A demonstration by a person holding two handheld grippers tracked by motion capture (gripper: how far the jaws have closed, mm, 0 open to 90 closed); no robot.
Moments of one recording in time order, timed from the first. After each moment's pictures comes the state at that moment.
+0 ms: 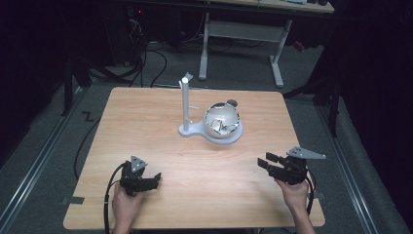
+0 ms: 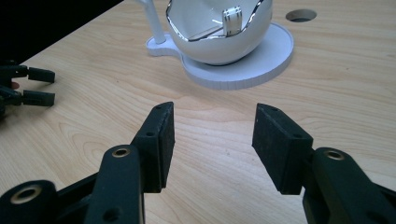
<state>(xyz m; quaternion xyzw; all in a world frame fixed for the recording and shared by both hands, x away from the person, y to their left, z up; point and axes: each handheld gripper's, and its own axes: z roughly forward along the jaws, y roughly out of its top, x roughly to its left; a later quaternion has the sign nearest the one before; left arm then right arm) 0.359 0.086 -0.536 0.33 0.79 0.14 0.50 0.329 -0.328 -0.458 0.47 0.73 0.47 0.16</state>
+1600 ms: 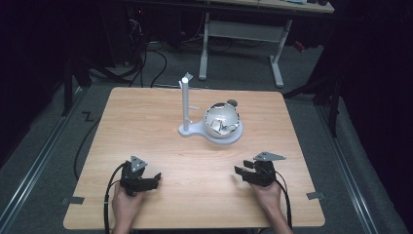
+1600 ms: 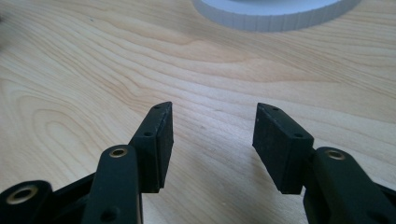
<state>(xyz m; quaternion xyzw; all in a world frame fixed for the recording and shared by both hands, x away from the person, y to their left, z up) 0.359 0.085 -0.536 0.33 0.79 0.14 0.50 0.355 -0.269 -0.523 0.47 0.77 0.40 0.14</state>
